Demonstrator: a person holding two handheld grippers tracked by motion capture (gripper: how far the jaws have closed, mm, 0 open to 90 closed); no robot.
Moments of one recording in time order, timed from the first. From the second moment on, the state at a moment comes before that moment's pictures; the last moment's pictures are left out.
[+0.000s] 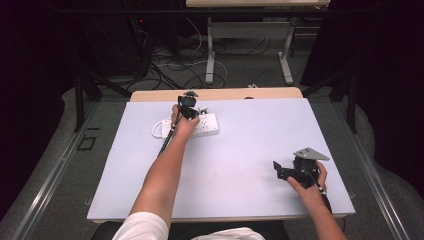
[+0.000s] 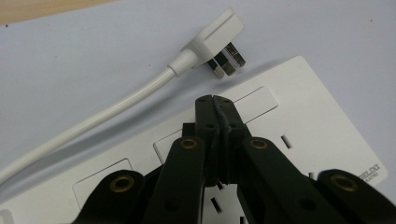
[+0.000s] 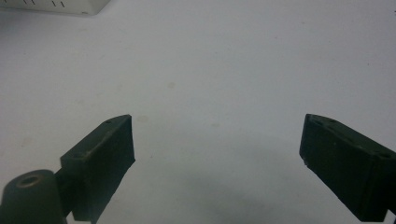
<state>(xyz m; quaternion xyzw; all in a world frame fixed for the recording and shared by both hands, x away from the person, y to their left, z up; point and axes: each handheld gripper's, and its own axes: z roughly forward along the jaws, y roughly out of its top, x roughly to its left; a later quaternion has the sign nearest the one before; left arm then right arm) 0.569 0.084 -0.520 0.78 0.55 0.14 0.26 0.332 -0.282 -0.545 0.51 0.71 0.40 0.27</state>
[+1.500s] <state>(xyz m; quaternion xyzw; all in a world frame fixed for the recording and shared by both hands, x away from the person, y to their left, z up) 0.572 0.050 -0.507 0.79 0.52 0.14 0.28 0.330 -0.283 -0.545 0.51 0.71 0.40 0.27</state>
